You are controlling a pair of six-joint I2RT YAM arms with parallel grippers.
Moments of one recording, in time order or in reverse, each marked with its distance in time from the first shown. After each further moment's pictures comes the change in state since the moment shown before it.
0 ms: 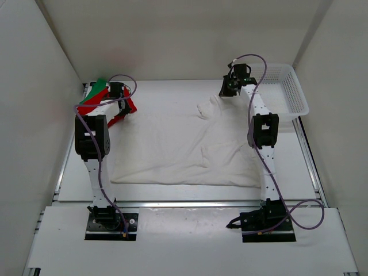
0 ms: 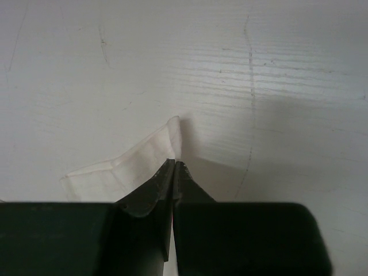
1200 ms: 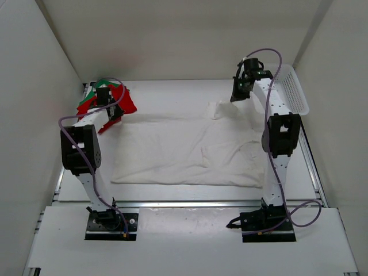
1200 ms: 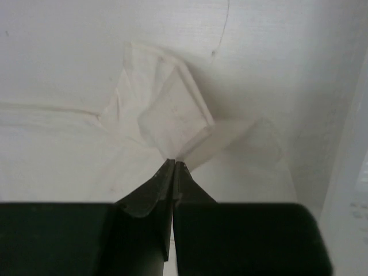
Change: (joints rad) left arm 0.066 -0.254 -0.264 0.101 0.143 -0.089; right arm -0.008 -0.409 -0.298 -0.272 0.082 -0.042
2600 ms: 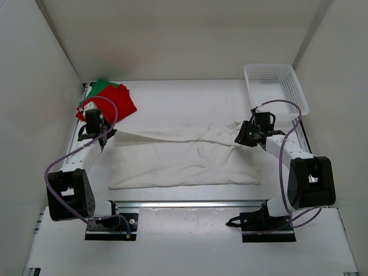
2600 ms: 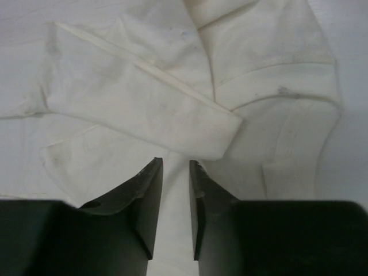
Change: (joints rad) left arm 0.050 -0.557 -0.513 0.074 -0.082 0.010; right arm -0.003 -0.888 -1.490 0.686 0.019 0.185
